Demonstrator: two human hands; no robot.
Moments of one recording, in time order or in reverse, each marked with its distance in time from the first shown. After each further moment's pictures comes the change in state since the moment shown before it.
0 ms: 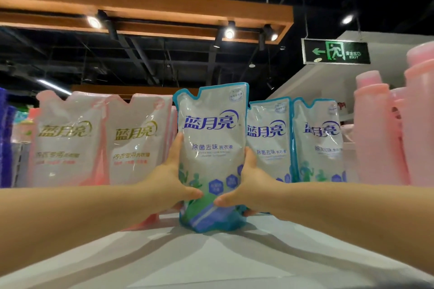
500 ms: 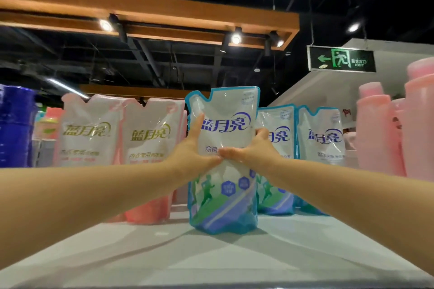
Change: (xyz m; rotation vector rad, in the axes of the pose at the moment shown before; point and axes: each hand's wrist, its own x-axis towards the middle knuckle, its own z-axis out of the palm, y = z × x) left_hand 0.004 0.030 -0.007 -0.271 0.064 0.248; right_hand 0.026 -0.022 -0.022 0.254 0.246 -0.217
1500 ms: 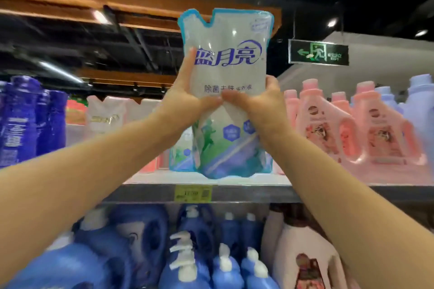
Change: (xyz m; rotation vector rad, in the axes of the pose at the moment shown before) left_hand -0.160 0.216 0.024 -0.432 0.059 0.296; right_hand -0.204 -0.117 -0.147 0.419 0.250 -0.328
